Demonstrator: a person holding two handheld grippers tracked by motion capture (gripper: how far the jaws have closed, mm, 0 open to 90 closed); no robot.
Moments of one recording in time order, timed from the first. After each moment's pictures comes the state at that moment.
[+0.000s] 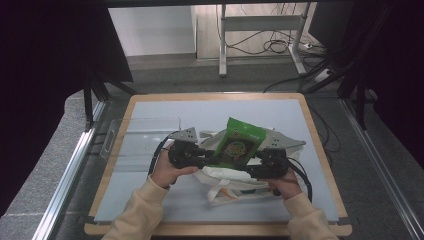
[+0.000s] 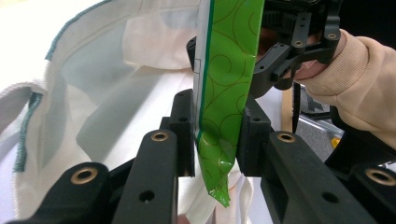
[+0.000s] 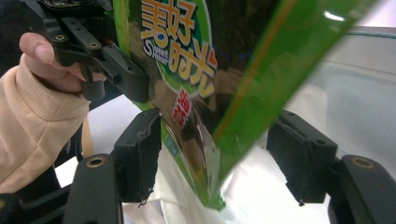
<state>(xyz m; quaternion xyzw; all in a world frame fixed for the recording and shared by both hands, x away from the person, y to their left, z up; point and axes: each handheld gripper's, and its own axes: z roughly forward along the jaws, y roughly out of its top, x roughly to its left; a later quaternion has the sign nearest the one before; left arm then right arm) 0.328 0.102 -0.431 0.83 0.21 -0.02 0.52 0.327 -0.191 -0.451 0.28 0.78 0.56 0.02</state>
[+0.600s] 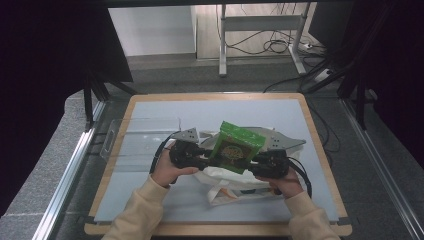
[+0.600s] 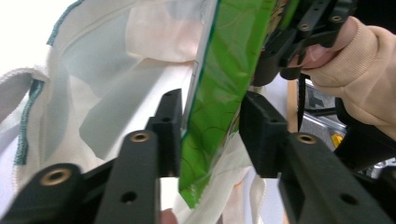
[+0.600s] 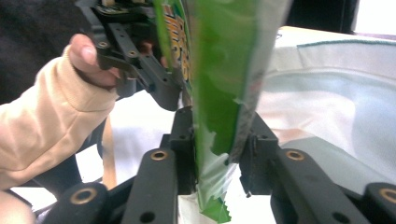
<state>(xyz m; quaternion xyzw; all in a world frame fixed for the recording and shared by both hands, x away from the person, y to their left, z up) 0.334 0.102 -0.439 0.83 0.22 -0.02 0.51 0.327 -0.194 -0.448 0.23 0.78 0.58 -0.01</state>
